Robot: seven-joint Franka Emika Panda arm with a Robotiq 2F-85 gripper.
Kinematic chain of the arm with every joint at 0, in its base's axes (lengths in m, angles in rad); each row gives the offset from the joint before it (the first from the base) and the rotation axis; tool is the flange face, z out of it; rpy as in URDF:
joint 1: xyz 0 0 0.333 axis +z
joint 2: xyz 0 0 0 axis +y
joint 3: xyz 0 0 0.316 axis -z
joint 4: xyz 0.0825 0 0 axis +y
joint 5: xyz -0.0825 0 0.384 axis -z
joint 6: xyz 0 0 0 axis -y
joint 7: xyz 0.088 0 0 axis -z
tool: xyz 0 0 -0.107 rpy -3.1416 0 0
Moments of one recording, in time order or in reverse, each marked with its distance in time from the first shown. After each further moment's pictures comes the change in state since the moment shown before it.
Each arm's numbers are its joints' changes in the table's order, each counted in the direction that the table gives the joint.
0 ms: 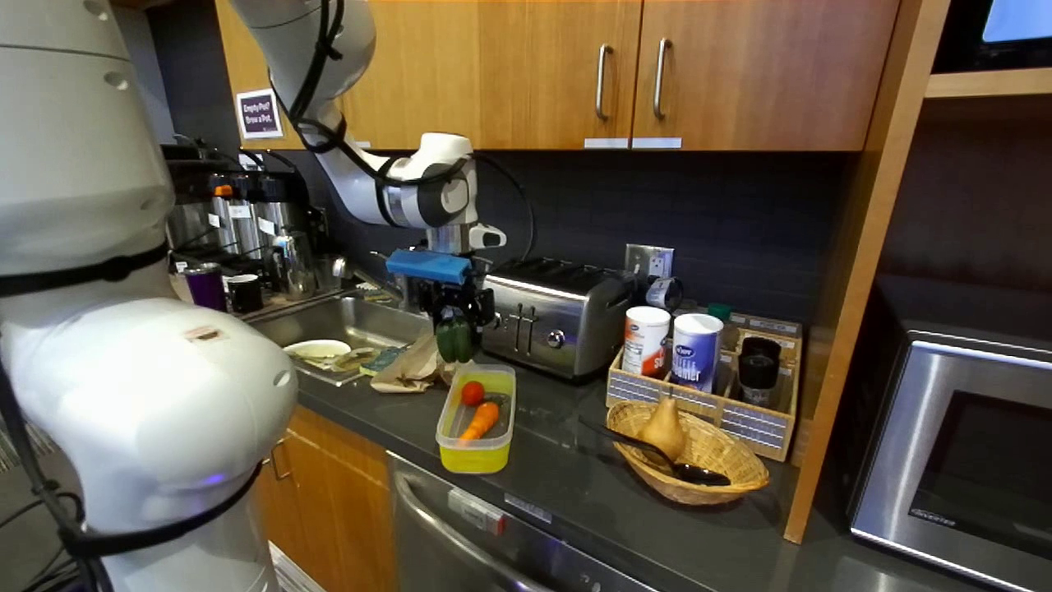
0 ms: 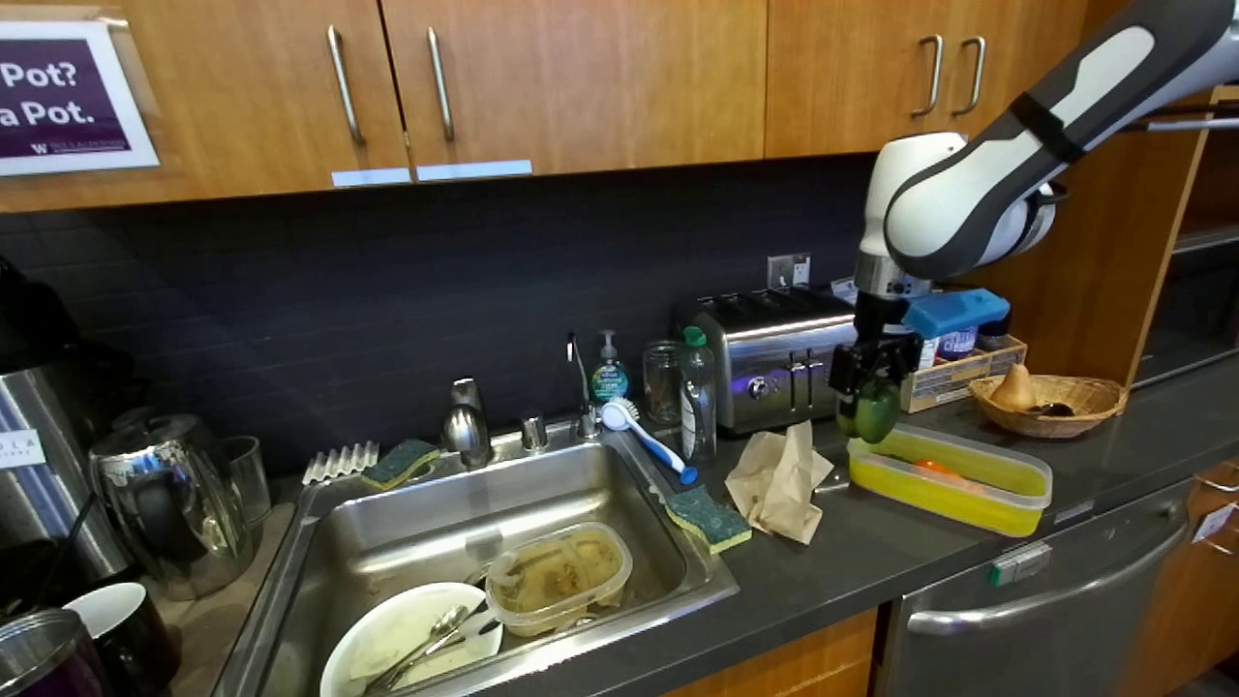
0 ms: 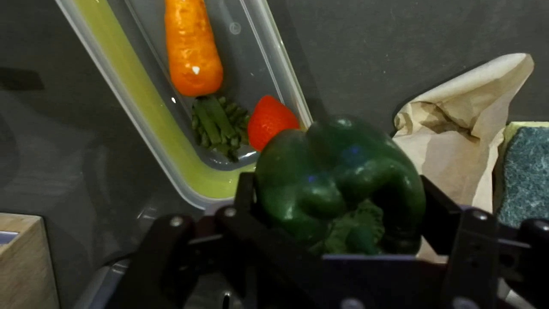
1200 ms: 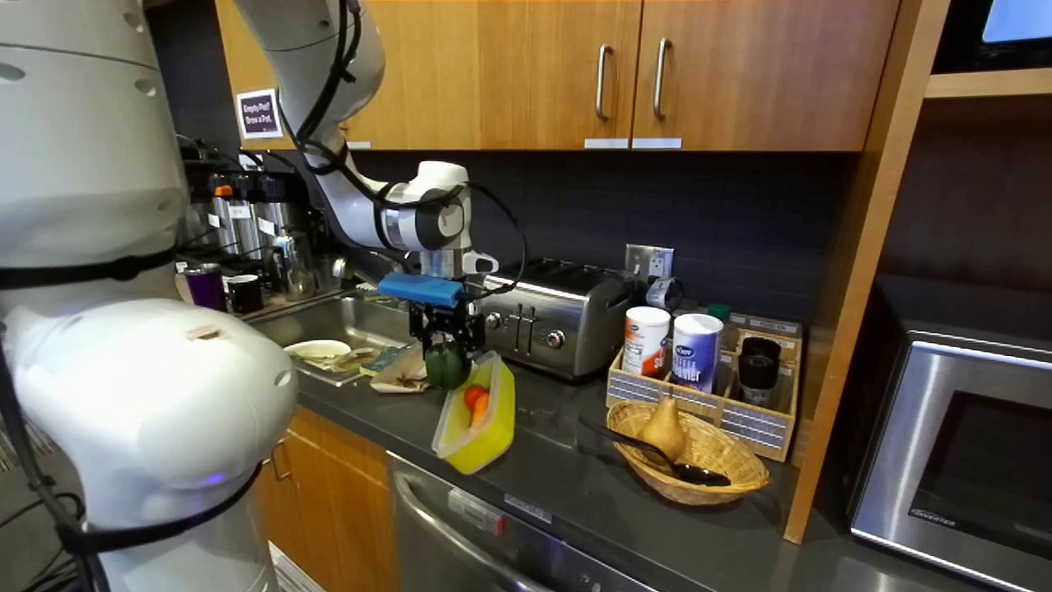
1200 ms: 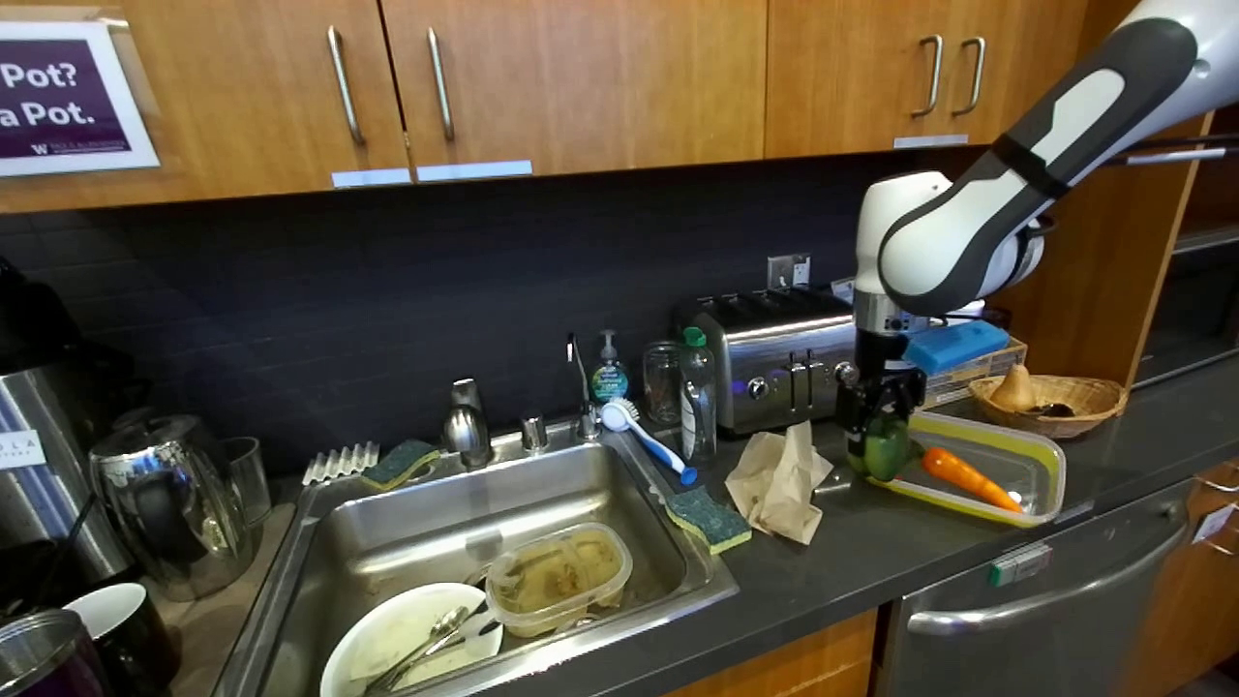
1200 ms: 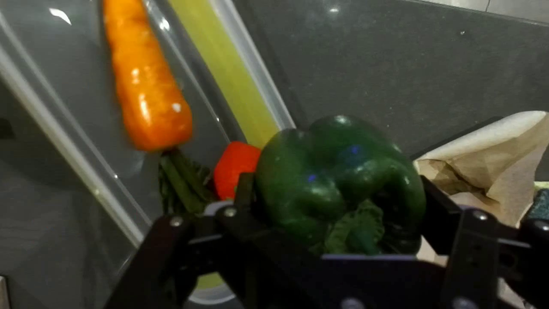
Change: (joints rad) arm 0.005 0.073 -0.018 0.022 0.017 0.001 0.019
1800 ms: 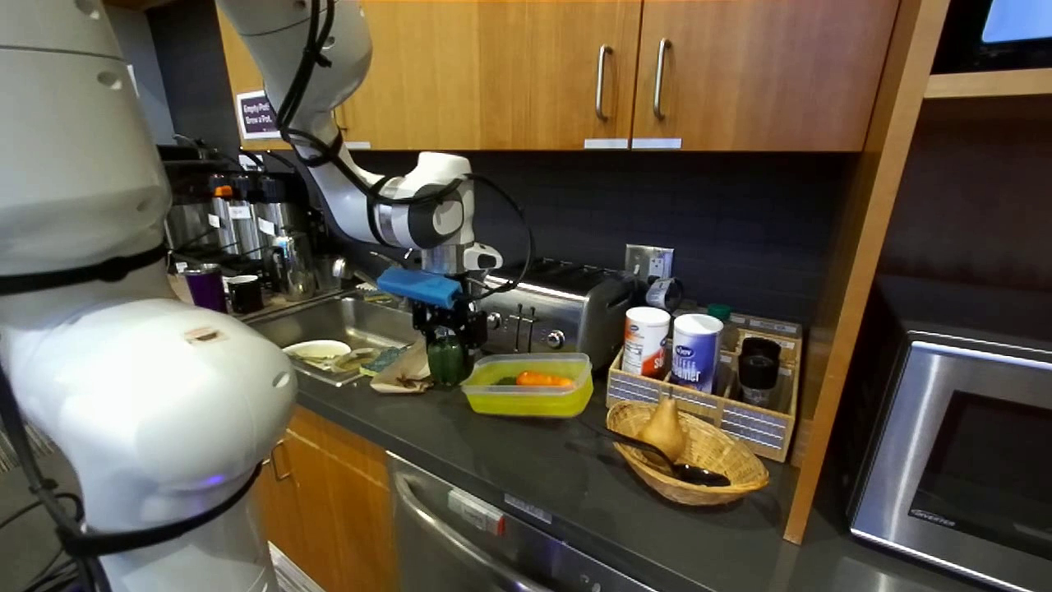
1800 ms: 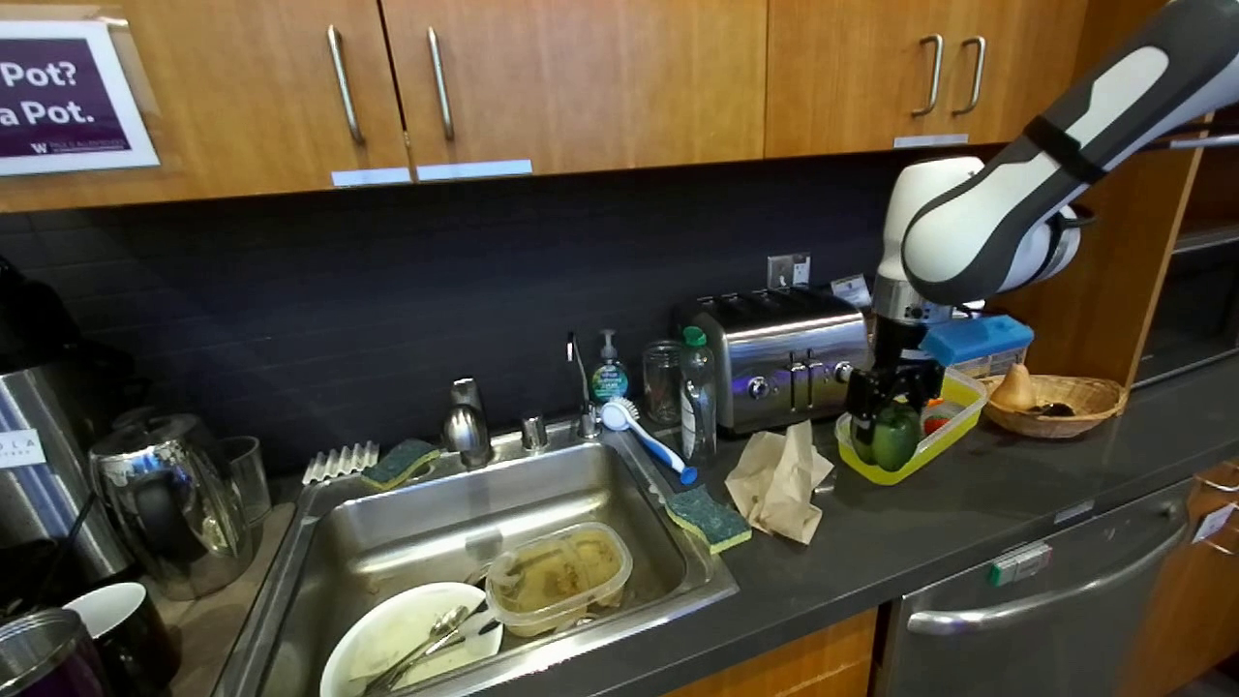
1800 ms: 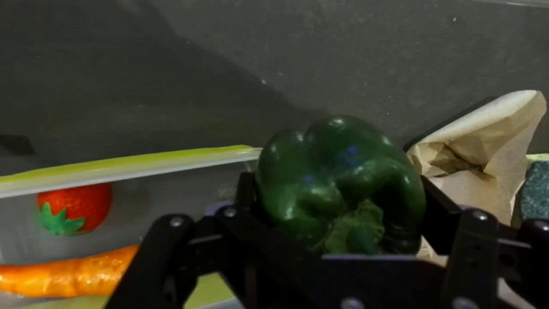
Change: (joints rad) arm -0.007 -0.081 0.019 0.068 -0.057 0.048 0.000
